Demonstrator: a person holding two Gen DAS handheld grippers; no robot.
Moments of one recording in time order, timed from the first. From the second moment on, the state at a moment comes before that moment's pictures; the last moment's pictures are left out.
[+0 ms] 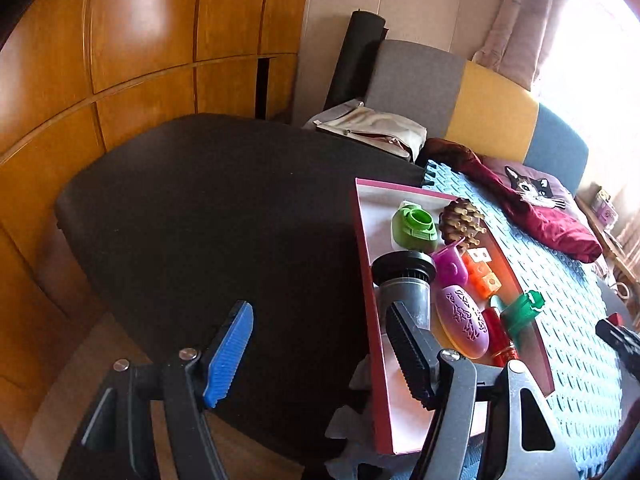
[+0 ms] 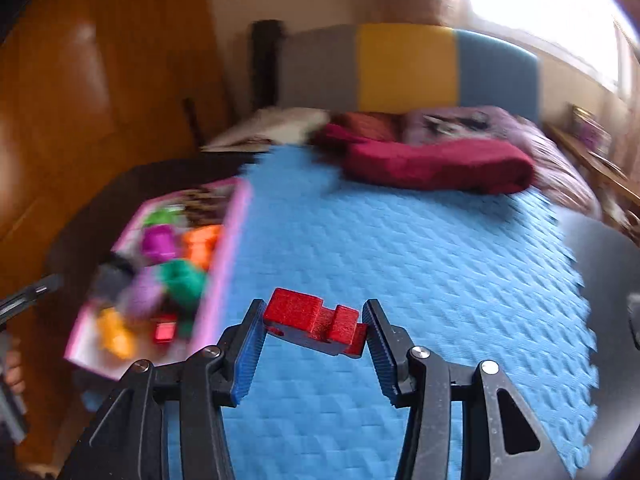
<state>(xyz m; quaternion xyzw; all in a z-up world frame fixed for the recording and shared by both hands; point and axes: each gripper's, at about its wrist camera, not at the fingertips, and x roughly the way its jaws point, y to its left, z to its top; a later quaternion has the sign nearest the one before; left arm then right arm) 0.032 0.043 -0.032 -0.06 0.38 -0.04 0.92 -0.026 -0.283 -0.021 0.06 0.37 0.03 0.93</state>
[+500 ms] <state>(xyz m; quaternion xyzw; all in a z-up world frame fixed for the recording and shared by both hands) 0.032 0.040 -0.042 -0.05 0.40 -0.06 0.92 0.001 -0.148 -0.068 -0.04 0.41 0.16 0.90</state>
